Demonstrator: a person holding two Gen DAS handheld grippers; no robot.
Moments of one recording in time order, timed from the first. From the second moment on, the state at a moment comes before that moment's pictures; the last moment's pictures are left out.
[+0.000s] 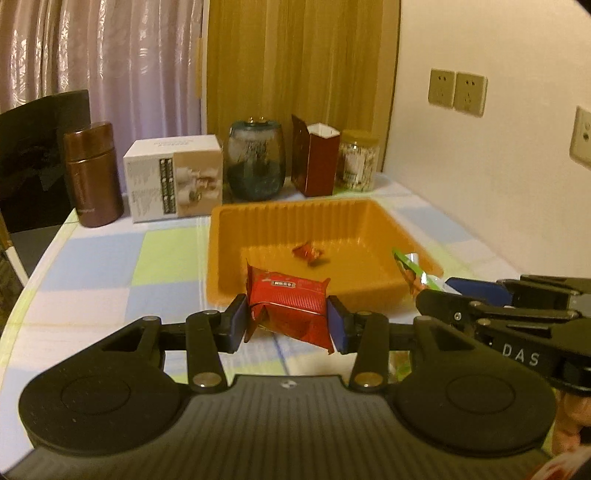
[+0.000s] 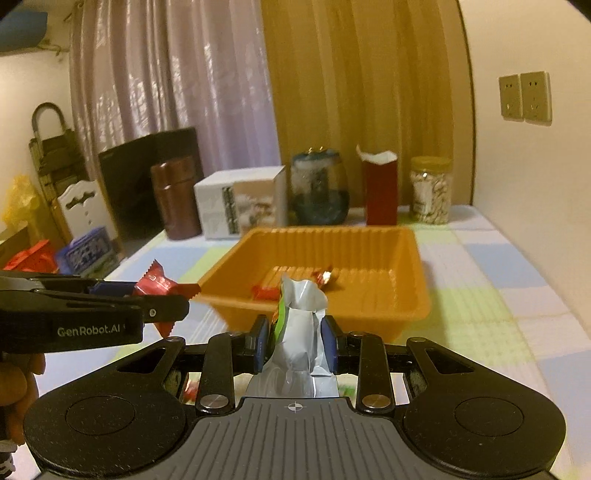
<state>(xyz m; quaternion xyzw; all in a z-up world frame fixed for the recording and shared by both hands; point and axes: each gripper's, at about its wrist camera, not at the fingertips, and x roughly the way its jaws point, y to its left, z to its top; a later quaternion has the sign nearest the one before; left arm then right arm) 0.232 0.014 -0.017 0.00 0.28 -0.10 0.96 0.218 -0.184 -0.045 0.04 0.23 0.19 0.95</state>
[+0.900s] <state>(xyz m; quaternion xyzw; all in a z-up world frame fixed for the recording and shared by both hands) 0.359 0.006 -0.042 -0.04 0.30 -0.12 0.94 0.366 -0.194 -0.056 0.07 0.25 0.13 0.96</state>
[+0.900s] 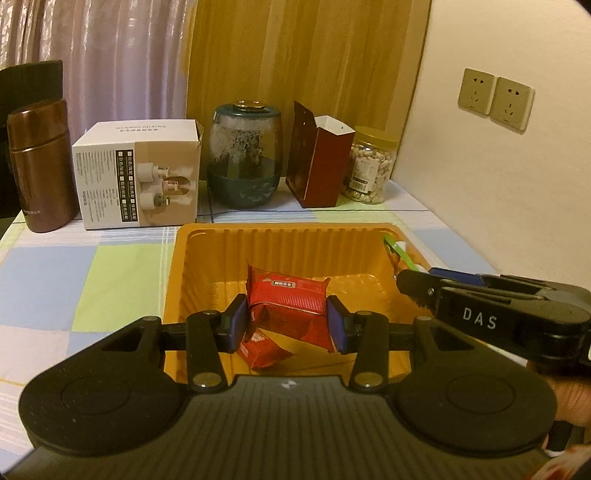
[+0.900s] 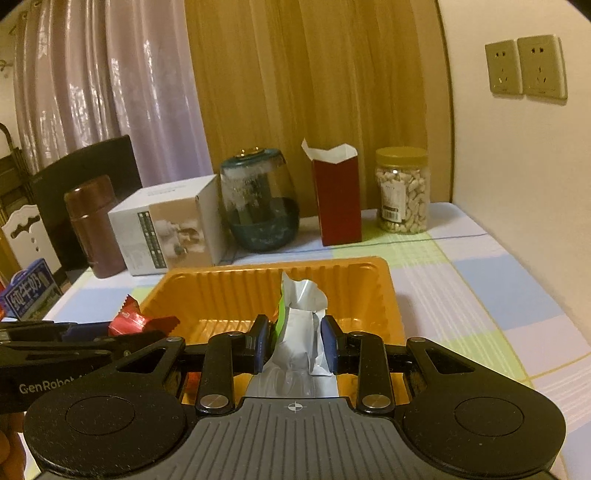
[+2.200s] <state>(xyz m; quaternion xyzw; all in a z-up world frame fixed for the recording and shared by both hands) 0.371 0.013 -0.056 -0.02 0.31 -0.09 0.94 0.381 -0.189 -0.067 0.10 0.27 0.13 0.95</state>
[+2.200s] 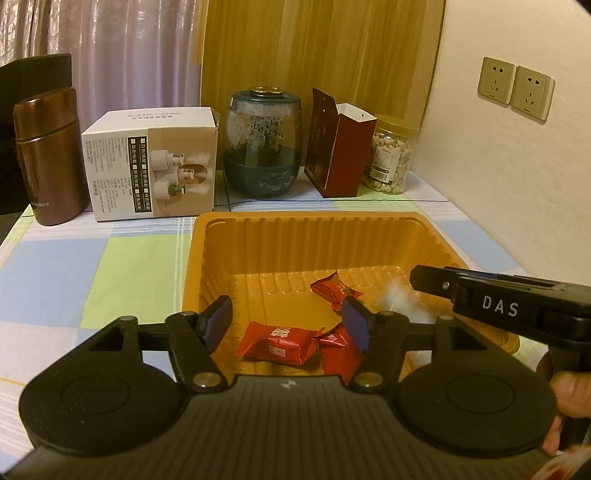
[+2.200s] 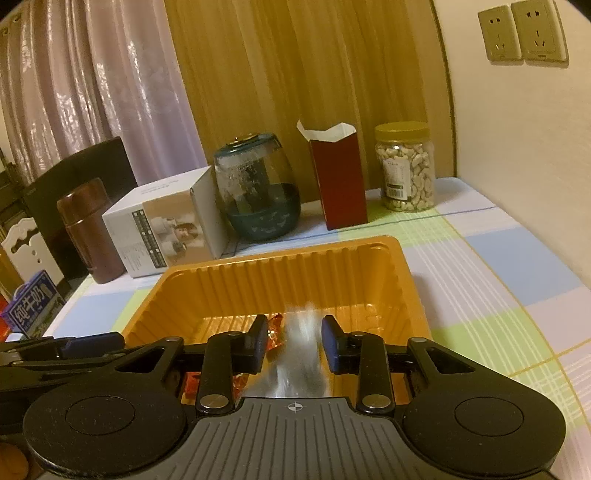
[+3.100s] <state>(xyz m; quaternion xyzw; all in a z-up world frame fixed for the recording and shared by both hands) 0.343 0.015 -0.041 -0.02 0.29 -0.09 0.95 0.358 -0.196 -0.052 0.09 0.24 0.12 0.96</state>
